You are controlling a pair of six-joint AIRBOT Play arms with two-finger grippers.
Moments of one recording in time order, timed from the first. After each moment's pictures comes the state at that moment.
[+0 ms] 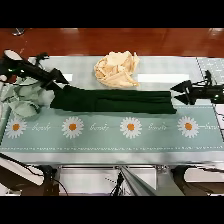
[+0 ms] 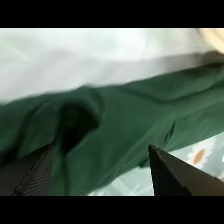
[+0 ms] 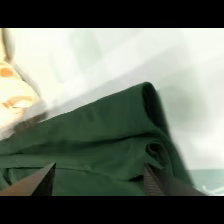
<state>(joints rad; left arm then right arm) 0.23 -1.80 1.62 0.93 -1.47 -1.35 -0.49 -1.52 1.04 -0.63 1.14 1.22</state>
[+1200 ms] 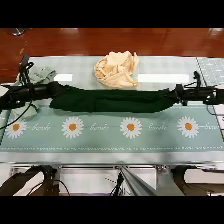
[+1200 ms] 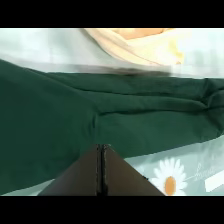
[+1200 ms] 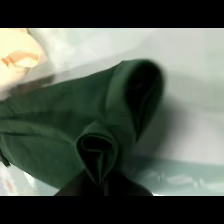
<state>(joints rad) 0.08 -1.05 0.80 0.59 -0.91 -1.07 -0.38 -1.49 0.99 -0.65 1.16 1.13</state>
